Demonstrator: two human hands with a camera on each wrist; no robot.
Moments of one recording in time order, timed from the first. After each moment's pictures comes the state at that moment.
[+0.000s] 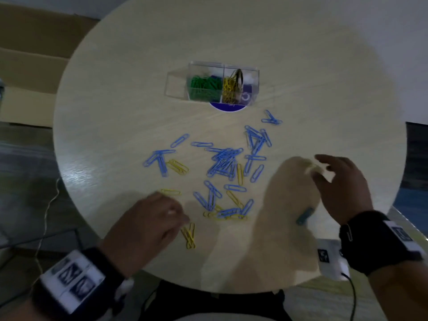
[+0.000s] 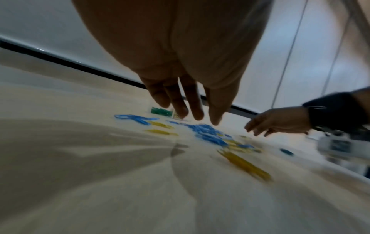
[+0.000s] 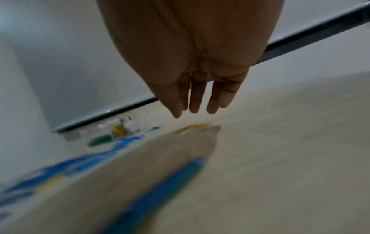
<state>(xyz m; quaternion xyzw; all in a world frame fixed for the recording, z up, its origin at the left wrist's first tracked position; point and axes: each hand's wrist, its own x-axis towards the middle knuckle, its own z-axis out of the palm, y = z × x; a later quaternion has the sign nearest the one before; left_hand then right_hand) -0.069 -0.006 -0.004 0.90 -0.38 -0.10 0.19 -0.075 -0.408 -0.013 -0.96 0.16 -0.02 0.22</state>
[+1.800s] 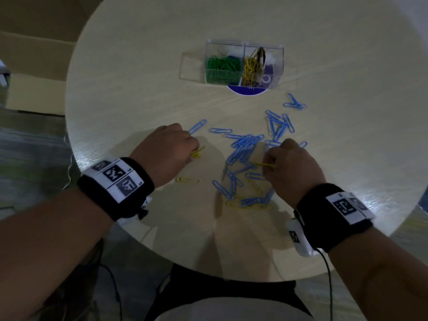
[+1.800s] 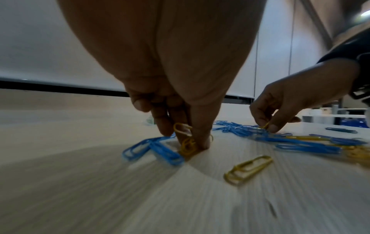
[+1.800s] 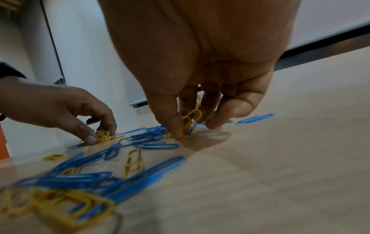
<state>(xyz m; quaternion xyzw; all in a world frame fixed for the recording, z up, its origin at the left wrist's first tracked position) 0.044 -0.014 -0.015 0.91 -0.41 -0.09 0.02 -0.037 -0.283 -0.016 -0.98 0.06 0.13 0.15</state>
